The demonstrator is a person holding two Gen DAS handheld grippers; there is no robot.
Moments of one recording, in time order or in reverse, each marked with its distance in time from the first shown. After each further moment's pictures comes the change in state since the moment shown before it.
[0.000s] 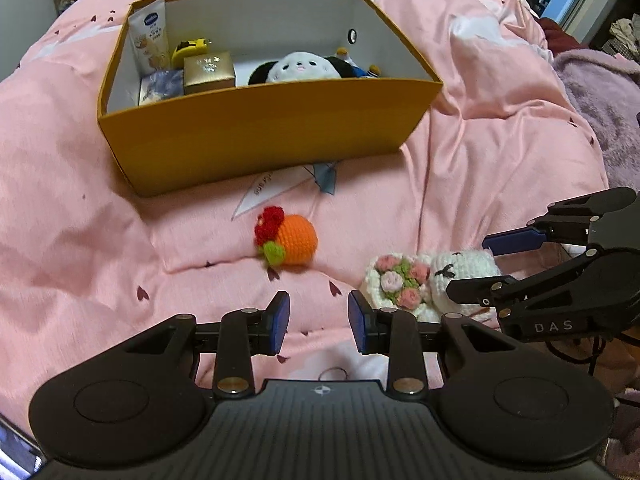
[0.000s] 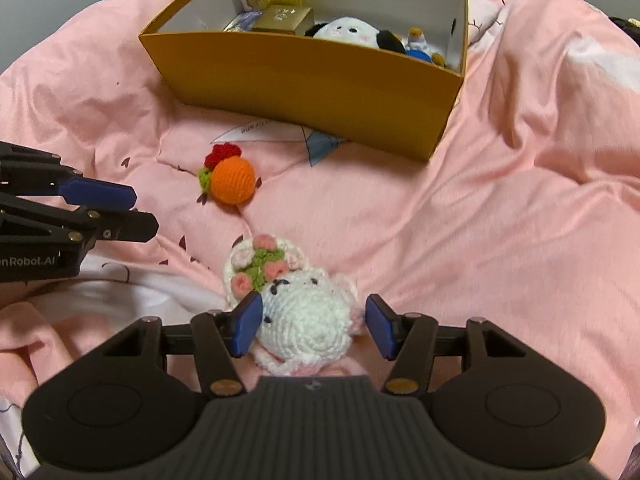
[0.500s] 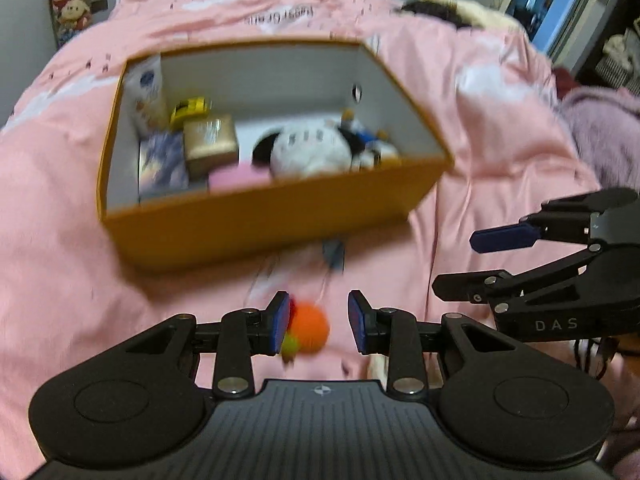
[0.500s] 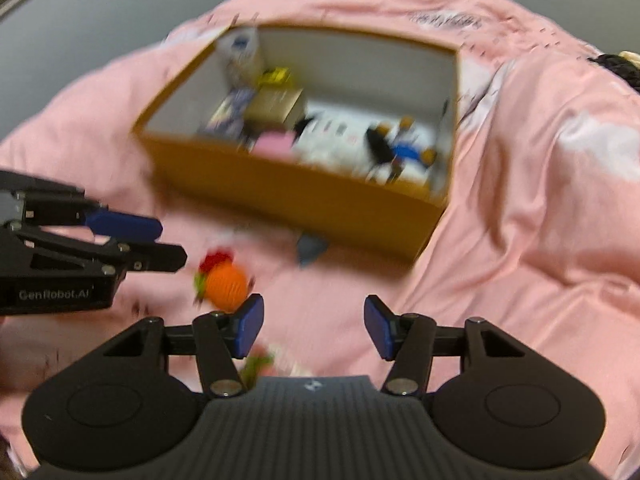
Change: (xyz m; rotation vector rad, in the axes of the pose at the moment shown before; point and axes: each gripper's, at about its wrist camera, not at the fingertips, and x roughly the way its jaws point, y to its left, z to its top) left arm 0.001 0.010 0.047 0.014 -0.078 -0.001; right arm -0.014 -0.010 0.055 -0.010 -0.127 0.004
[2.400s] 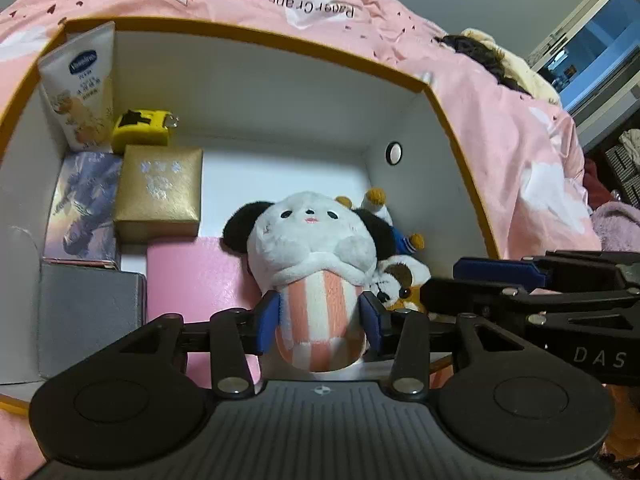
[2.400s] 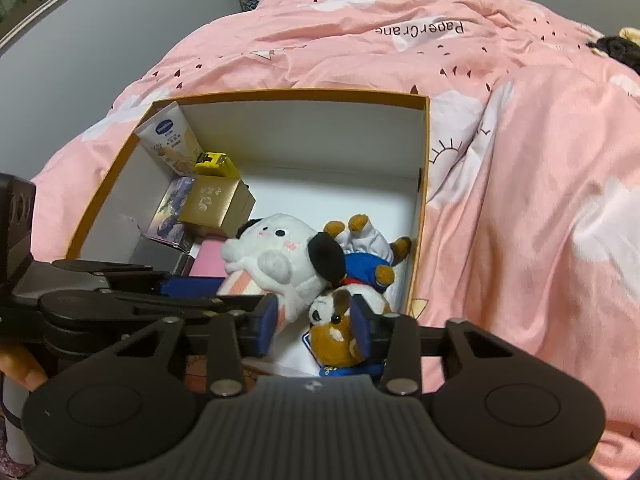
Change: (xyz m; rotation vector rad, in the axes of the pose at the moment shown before) left arm 0.107 0.039 0.101 -0.253 0.004 -0.141; right arm 0.045 -0.073 0.112 0.123 -0.041 0.043
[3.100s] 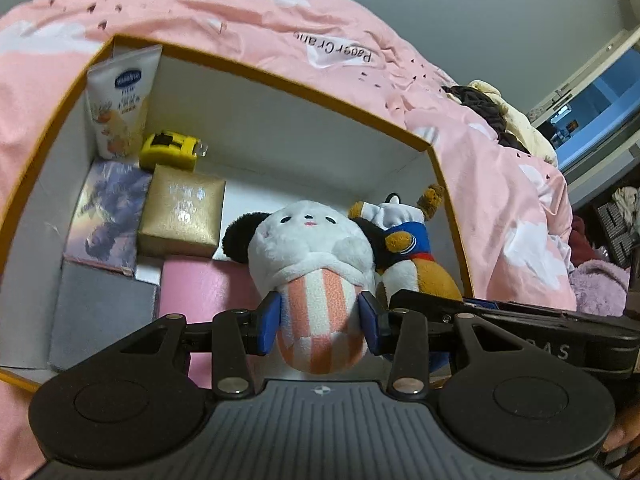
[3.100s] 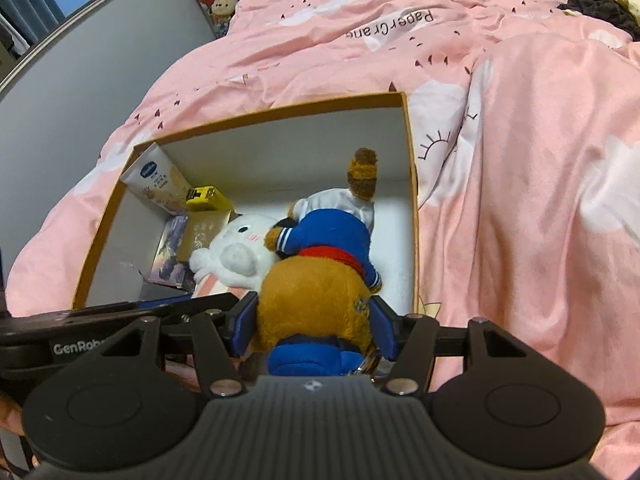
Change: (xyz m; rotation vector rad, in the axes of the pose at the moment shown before) left arm -0.028 0.017 0.001 -0.139 -0.104 -0.057; right arm 0.008 -0.011 0.002 0.173 -0.043 0.044
